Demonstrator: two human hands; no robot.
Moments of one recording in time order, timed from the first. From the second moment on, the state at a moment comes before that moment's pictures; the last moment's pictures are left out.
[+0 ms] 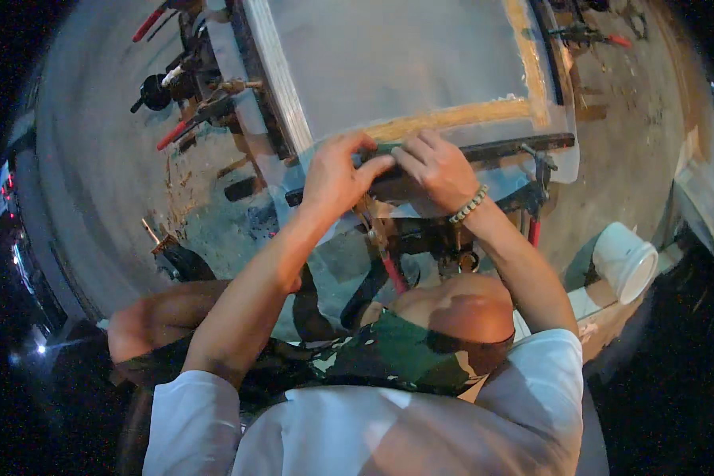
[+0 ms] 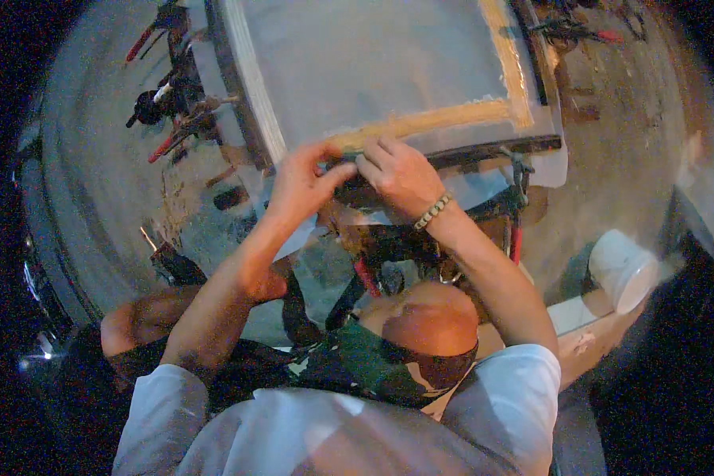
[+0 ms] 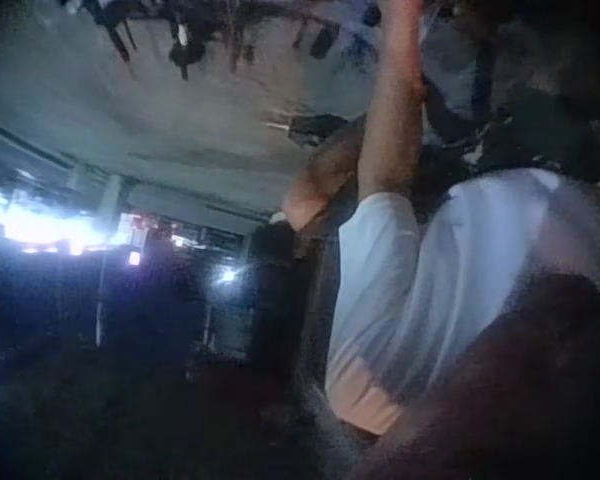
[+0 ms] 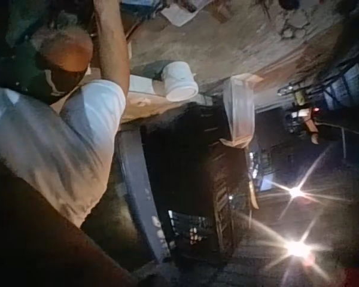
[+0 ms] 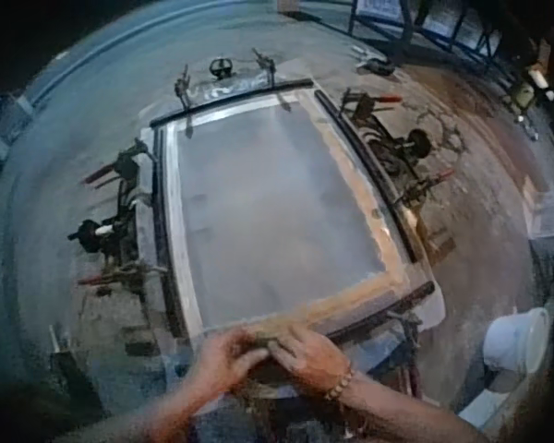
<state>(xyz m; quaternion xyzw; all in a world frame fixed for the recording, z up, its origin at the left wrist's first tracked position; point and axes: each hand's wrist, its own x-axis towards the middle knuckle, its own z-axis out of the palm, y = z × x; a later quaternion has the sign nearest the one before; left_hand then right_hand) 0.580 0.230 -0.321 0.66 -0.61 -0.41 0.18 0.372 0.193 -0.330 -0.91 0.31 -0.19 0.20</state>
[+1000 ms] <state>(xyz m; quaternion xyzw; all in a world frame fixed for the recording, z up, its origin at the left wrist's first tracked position) 0.518 0.188 -0.350 0.58 -0.69 -0.35 0.24 0.326 0.179 -0.383 -0.86 0.39 -0.28 0.16</state>
